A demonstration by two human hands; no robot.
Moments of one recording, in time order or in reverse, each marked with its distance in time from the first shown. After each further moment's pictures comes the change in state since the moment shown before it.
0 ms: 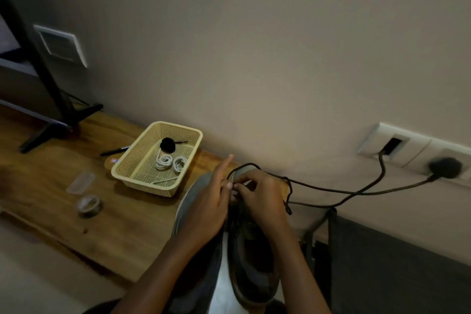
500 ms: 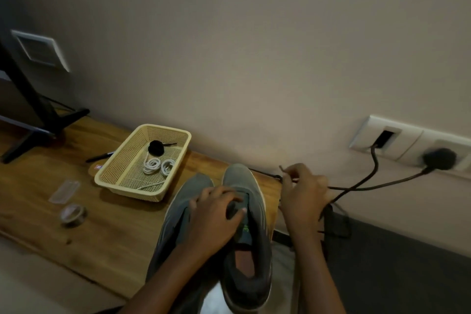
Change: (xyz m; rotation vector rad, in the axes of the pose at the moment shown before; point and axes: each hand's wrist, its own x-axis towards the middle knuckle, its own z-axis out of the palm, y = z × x) left_hand 0.004 0.005 0.030 0.506 -0.169 -0.146; right_hand 0.001 0.044 -0.043 -0.235 0.495 0.395
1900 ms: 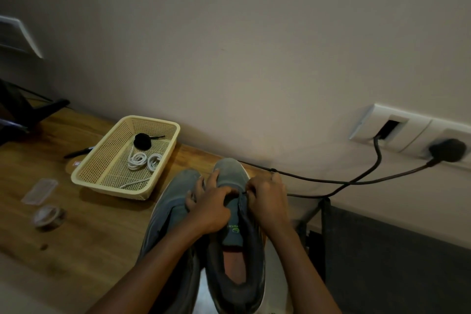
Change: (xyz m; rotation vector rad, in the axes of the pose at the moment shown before) left_hand 0.042 -0.005 0.022 0.022 -0.308 -0.174; right_hand 0.001 0.024 0.050 -0.296 -0.395 -0.428
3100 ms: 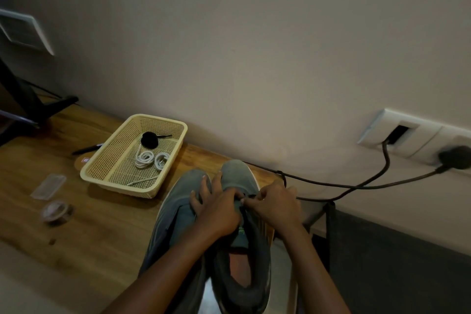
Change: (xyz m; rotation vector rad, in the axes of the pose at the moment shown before) left_hand -0.006 0.007 0.004 0.083 0.044 -0.043; right_hand 0.002 -0.002 -0.009 0.061 -0.245 0.262
